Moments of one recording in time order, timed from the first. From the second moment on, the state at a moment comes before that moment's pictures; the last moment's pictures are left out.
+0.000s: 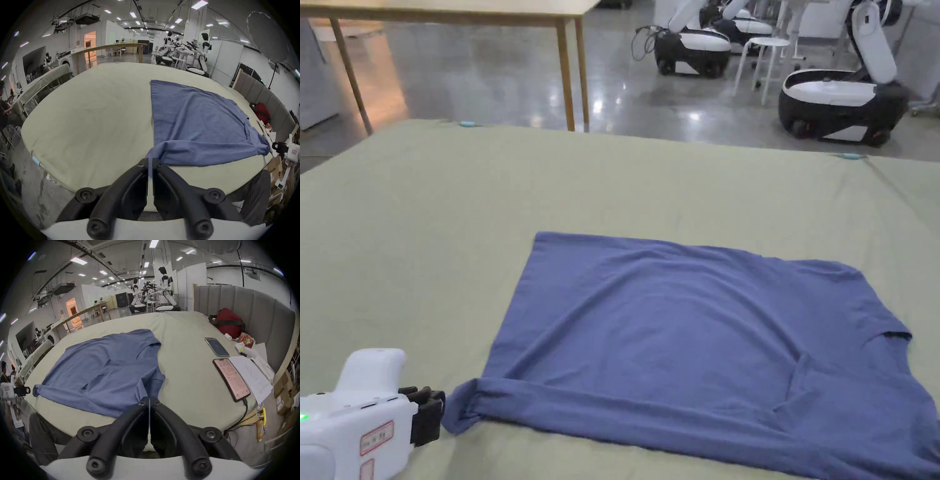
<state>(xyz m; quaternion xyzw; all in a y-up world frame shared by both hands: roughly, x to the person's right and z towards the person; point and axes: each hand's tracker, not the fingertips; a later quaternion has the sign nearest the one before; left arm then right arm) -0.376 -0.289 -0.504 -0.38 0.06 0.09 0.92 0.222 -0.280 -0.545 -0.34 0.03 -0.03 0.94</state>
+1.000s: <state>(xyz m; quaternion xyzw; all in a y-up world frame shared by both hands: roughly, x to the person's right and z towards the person) -0.353 -0.299 -0.560 -0.42 0.04 0.05 0.90 0.224 -0.310 -0.579 -0.41 0.08 0.02 0.91</state>
